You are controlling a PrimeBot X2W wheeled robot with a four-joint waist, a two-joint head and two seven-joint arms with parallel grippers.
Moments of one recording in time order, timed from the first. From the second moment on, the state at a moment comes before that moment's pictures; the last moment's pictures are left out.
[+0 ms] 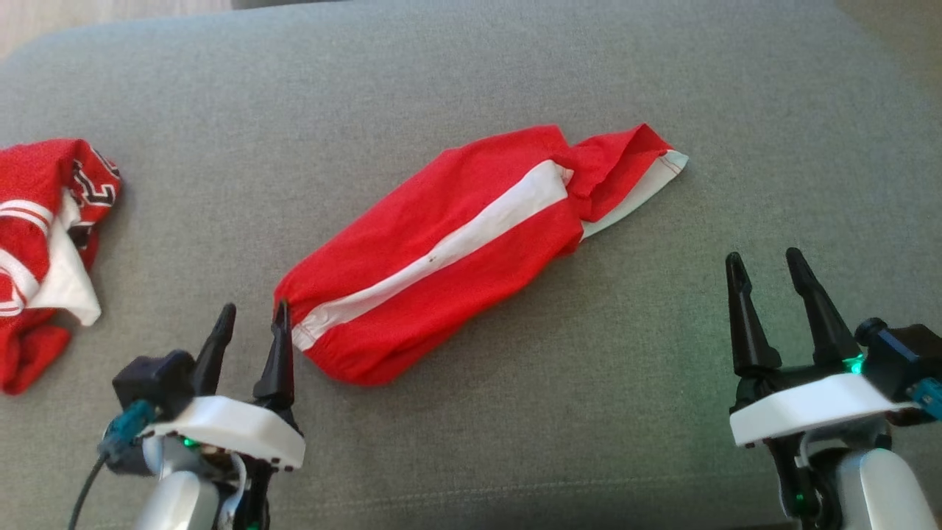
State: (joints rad) left arm -0.05 0.22 -0.28 0.16 -0.47 0.11 -0.15; right arm 0.01 -0.05 0.02 -0.07 0.23 0.13 0.01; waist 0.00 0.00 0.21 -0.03
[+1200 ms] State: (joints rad) left arm -0.06 0.18 -0.29 0.06 -0.32 0.12 -0.25; right arm -0.02 -0.08 0.05 0.00 0.23 0.13 0.05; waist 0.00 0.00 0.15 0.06
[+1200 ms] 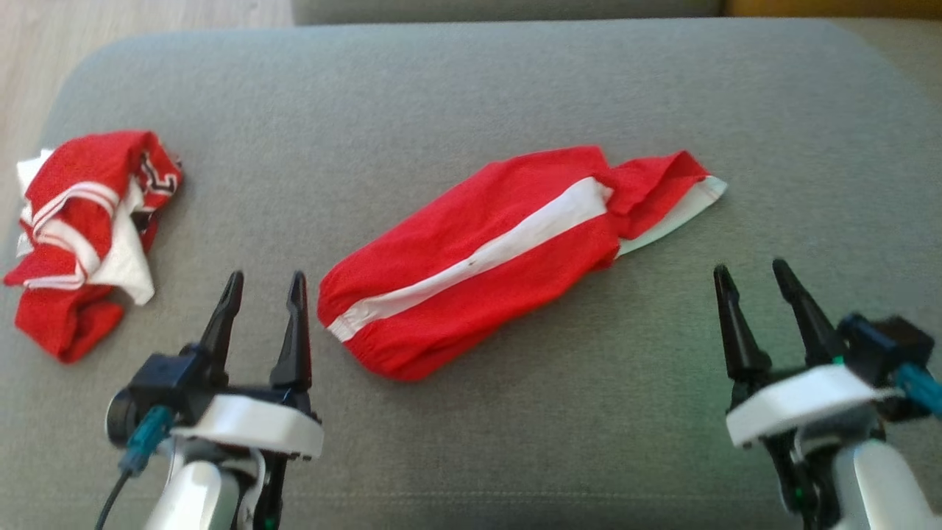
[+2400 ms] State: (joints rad) left arm -0.16 0.09 -0.26 0.07 -0.24 0.02 -0.25; right arm -0.13 -0.08 0.00 0.04 0.14 0.13 0.08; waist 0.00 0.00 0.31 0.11
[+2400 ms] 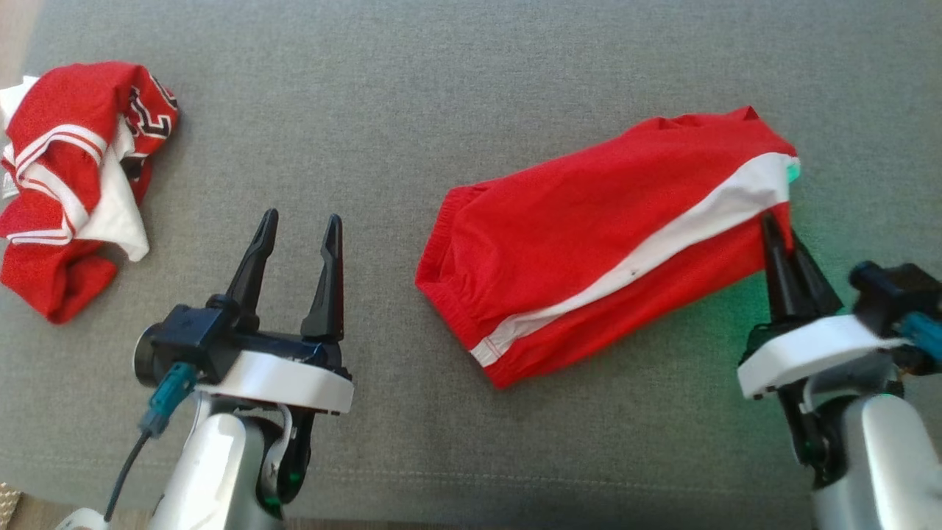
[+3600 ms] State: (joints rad) left arm -0.13 0.07 -0.22 0.12 -0.21 -0.01 -0.25; right arm -0.04 -0.05 0.08 0.00 0.14 0.13 0.06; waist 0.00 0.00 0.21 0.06
